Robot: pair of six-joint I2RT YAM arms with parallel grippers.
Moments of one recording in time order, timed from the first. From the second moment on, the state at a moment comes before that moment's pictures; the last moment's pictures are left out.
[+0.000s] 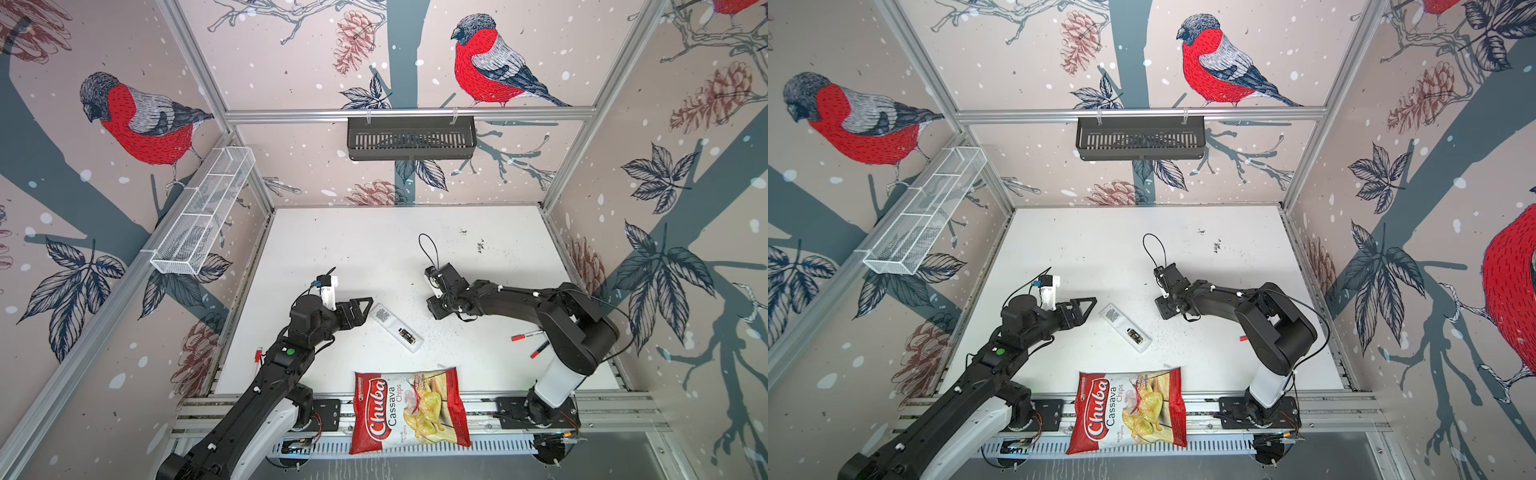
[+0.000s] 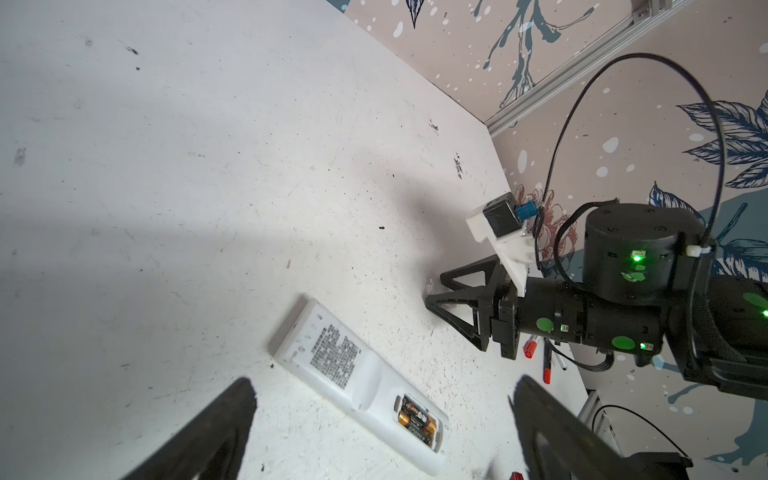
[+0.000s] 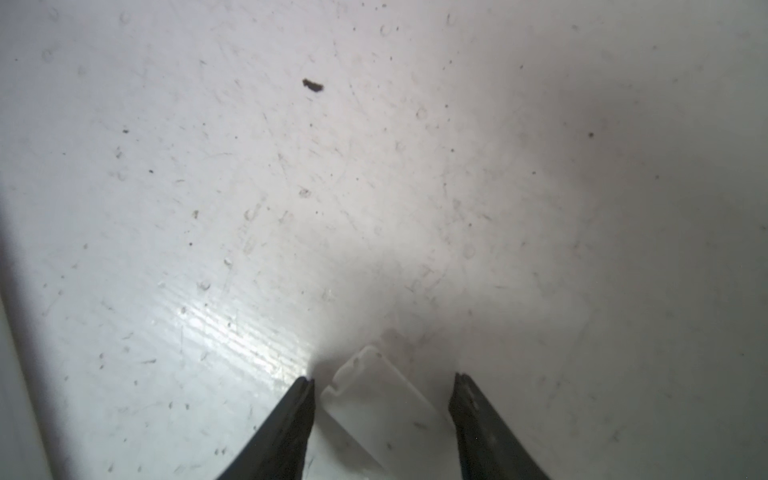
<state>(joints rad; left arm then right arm) -0.34 0.71 0.31 -0.03 0.37 -0.65 0.71 1.71 0.88 -0.28 0.01 0.15</state>
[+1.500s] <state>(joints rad) -0.44 0.81 0.30 -0.04 0.37 -0.66 0.97 1.53 0.84 -0.30 -0.19 0.03</state>
